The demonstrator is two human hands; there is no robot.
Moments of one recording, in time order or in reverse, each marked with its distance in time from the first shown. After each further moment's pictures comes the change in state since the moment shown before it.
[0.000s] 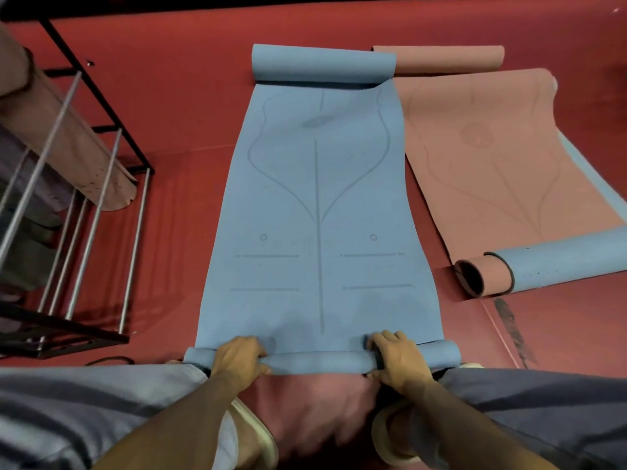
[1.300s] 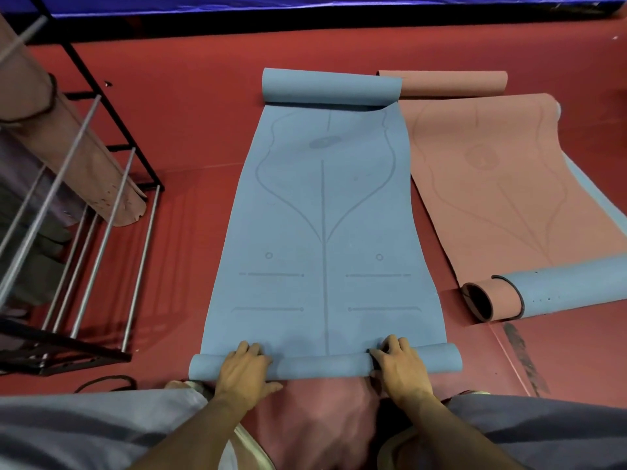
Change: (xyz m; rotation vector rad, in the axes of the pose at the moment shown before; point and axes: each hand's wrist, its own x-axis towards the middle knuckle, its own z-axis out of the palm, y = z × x) left_hand 0.010 0.001 0.005 0.135 0.119 0.038; right_hand 0.023 -0.010 -0.001 -0.147 0.146 0.061
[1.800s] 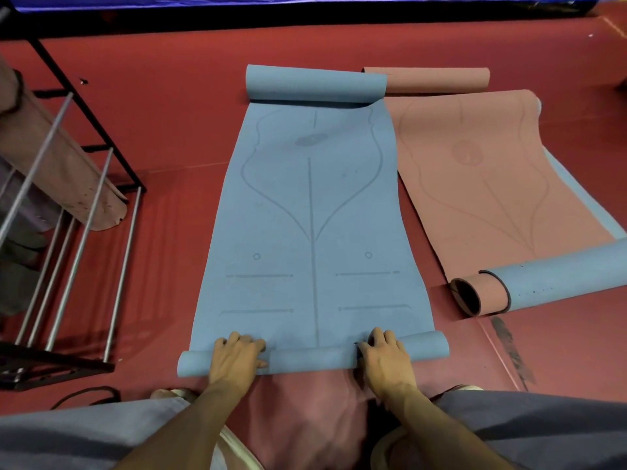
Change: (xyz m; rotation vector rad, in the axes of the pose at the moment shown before) left_hand 0.028 0.001 -0.016 0.014 0.037 -0.056; right_hand 0.005 -0.015 0.000 -0.055 0.179 0.031
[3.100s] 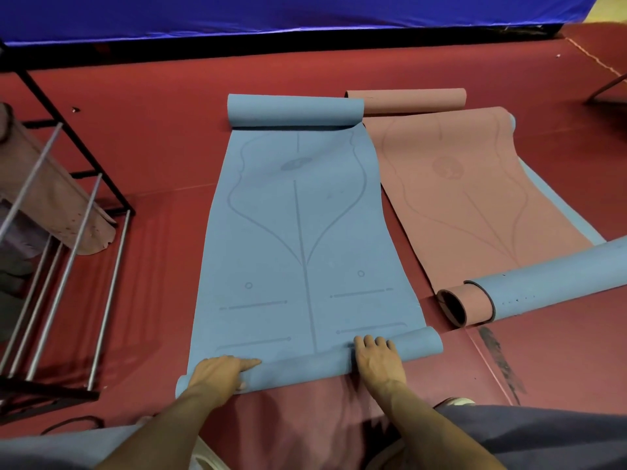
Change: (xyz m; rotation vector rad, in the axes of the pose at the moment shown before) left_hand 0.017 -0.022 -0.017 -0.051 -0.237 0.099; right_hand 0.029 0.009 -0.011 0.002 0.016 0.071
